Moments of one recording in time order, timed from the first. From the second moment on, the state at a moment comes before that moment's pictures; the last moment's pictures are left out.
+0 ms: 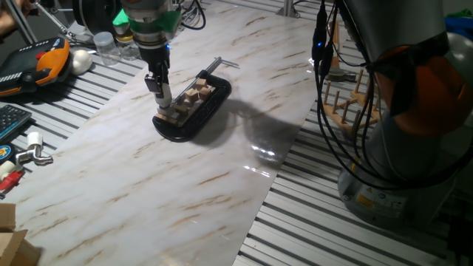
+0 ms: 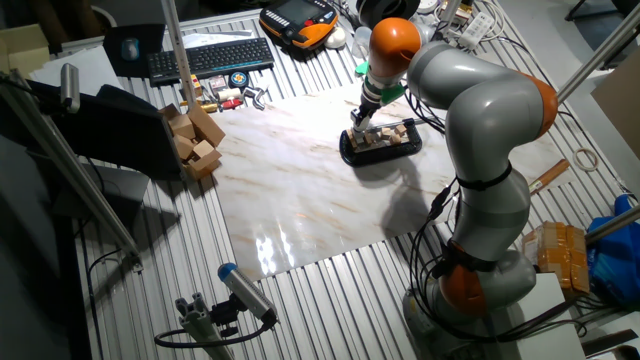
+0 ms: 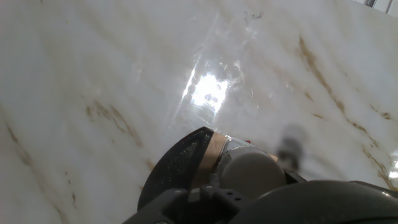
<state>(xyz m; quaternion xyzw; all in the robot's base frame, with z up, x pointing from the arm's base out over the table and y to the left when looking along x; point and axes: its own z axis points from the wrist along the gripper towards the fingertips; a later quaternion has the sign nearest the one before) 0.629 0.011 0.120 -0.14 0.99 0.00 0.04</state>
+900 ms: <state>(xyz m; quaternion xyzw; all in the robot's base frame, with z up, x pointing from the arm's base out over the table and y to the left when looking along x) 0.629 0.011 0.120 -0.07 1.00 0.00 0.04</state>
